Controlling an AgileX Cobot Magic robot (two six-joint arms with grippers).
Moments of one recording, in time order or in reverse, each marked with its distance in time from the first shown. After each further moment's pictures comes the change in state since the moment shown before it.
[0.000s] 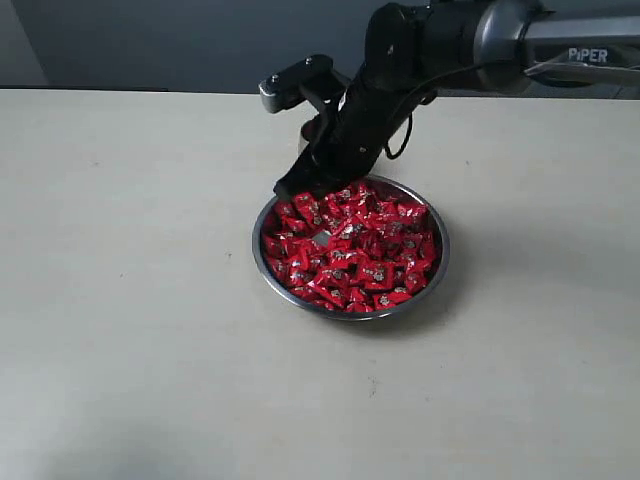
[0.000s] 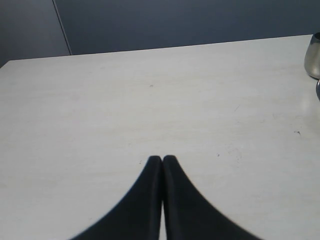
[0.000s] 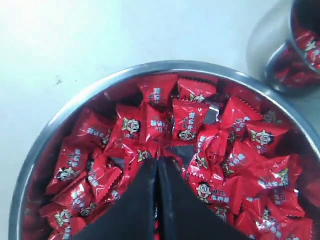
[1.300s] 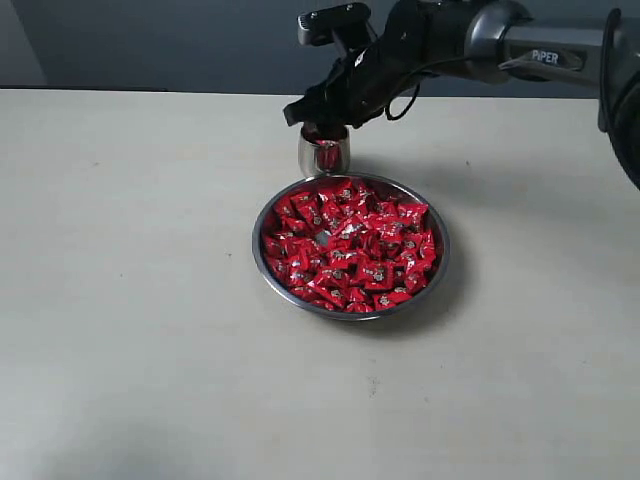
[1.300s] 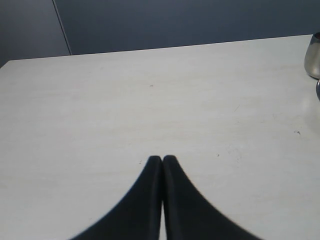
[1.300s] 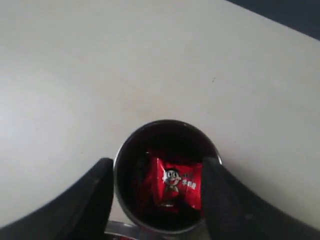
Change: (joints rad) left arm 0.000 0.000 0.000 0.000 0.000 0.000; right arm -0.121 0.199 -0.251 0.048 -0.222 0.109
